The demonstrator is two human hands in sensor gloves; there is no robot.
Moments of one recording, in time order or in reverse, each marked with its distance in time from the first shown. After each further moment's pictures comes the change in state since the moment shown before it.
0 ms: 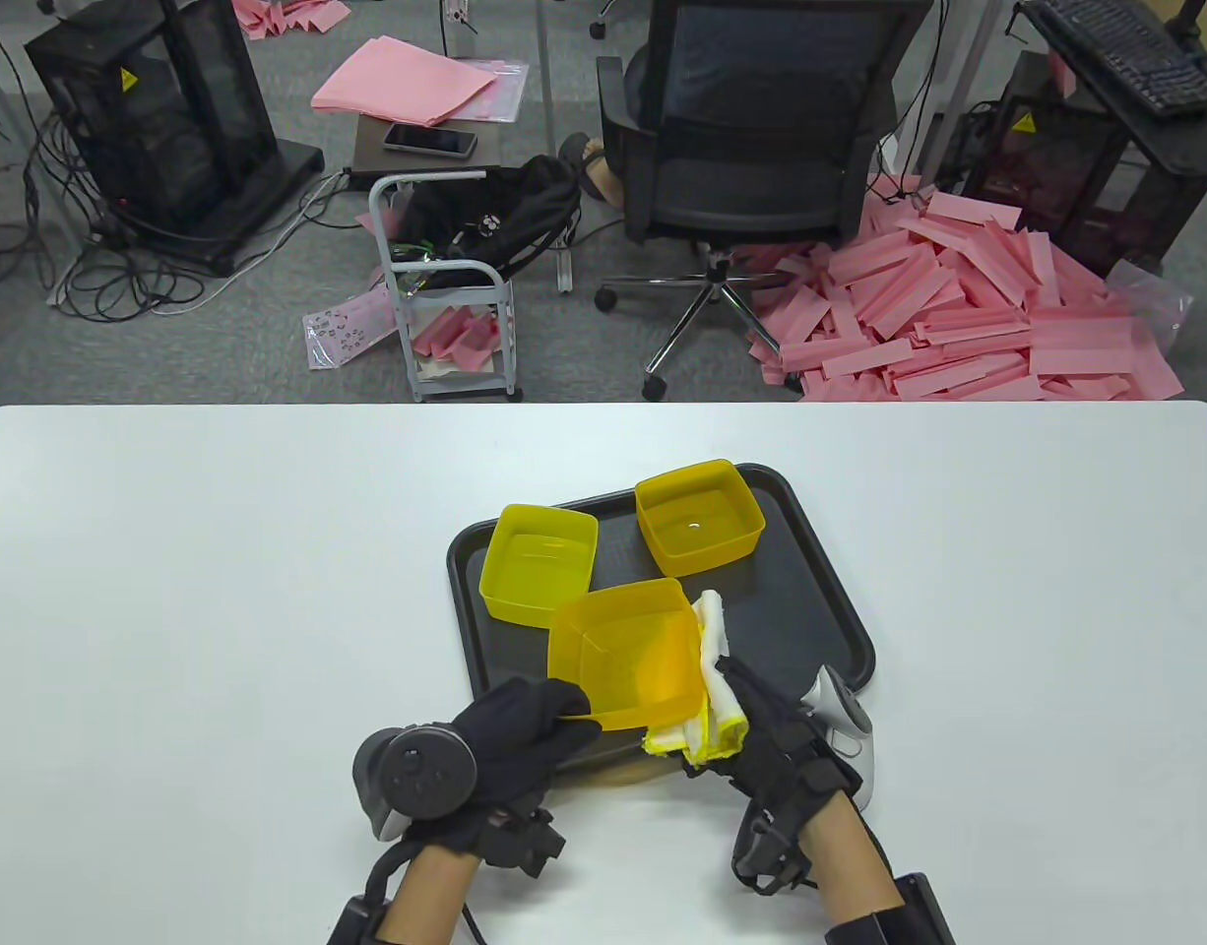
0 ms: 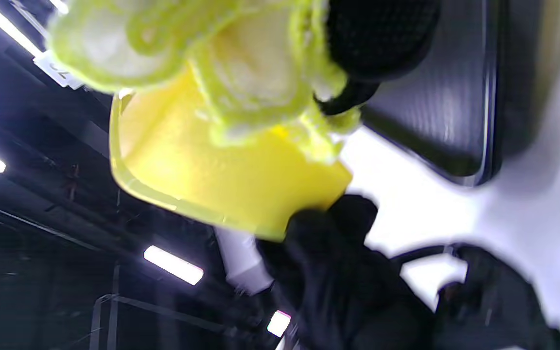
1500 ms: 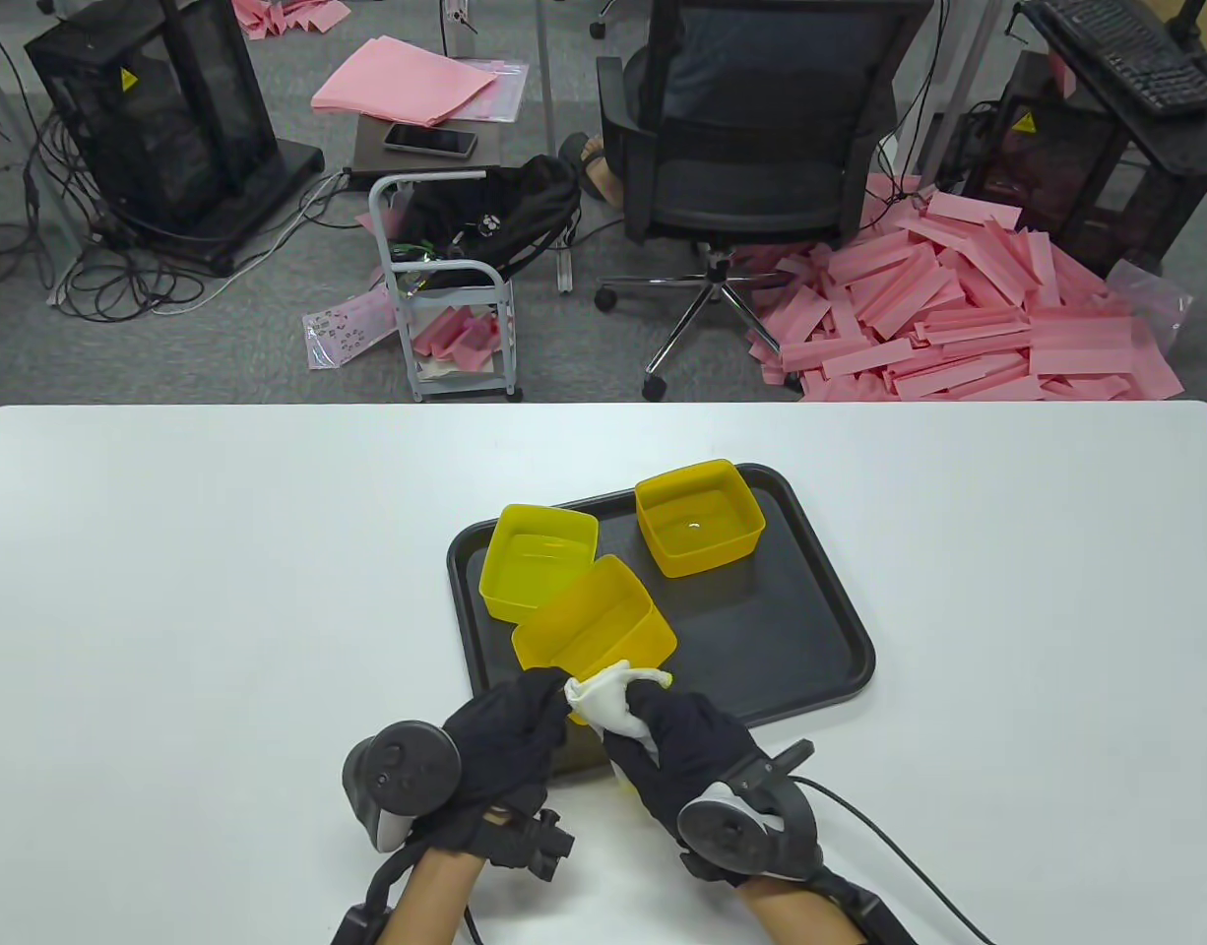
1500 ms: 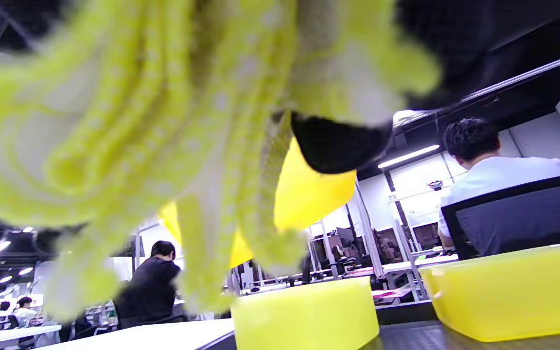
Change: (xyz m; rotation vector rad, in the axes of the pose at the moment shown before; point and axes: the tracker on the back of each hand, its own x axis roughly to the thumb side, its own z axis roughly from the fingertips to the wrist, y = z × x) left_hand -0.002 0.005 0.004 0.064 0.143 0.127; right_hand 0.008 0.097 0.017 -0.402 -0.777 1.682
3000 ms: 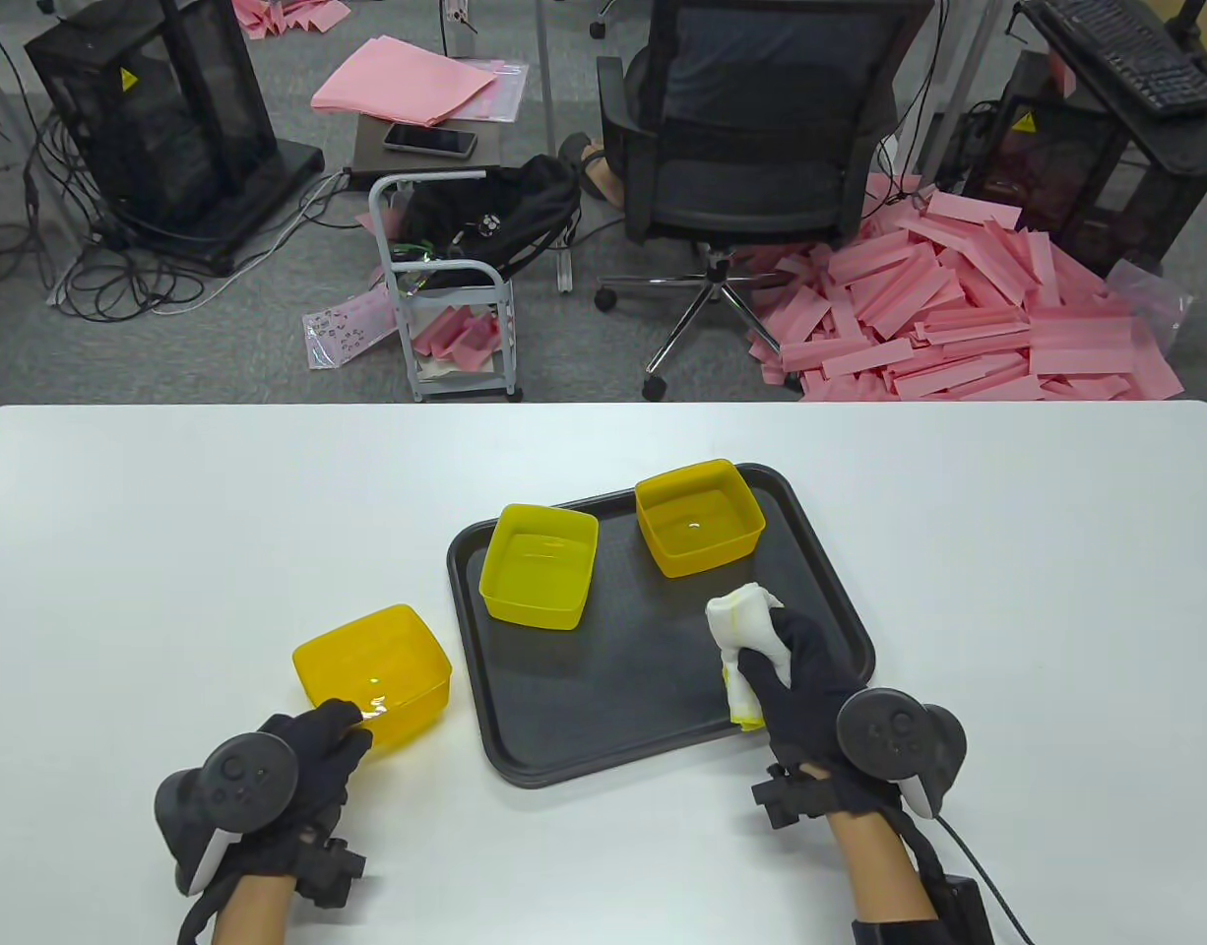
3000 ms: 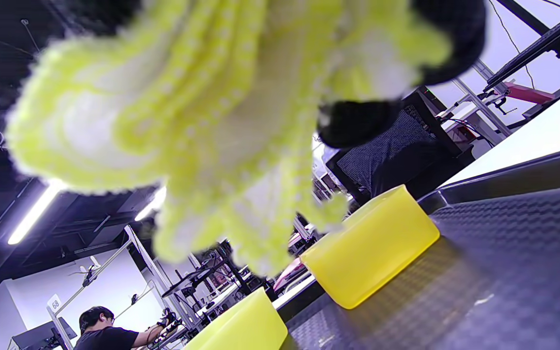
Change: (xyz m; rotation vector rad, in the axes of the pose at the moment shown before) left_hand -0.083 0.124 0.048 -0.039 0.326 -0.573; right_hand -0.114 -0.034 0.005 0.012 0.437 -0.294
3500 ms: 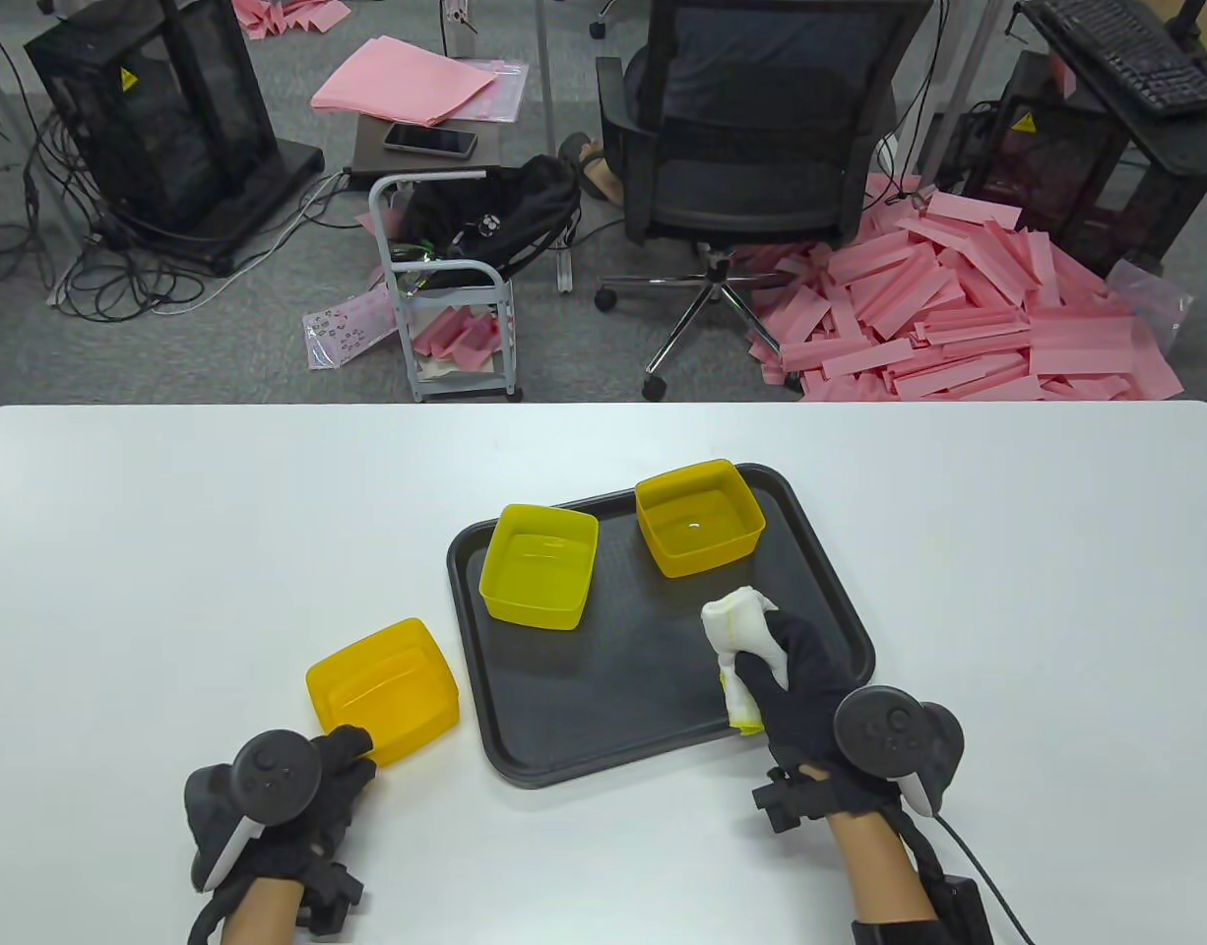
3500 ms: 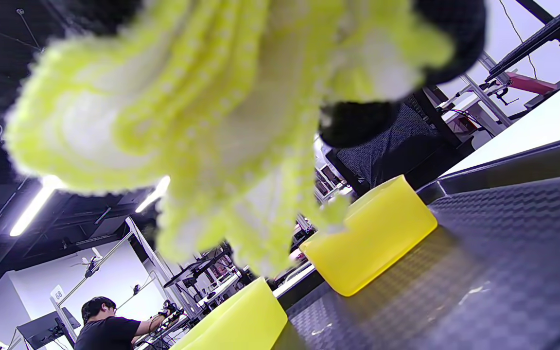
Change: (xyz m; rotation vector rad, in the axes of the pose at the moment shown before) left_hand -0.005 -0.018 -0.001 -0.167 0.080 -0.091; right_hand -0.001 0.001 -0.001 0.031 0.000 -0.004
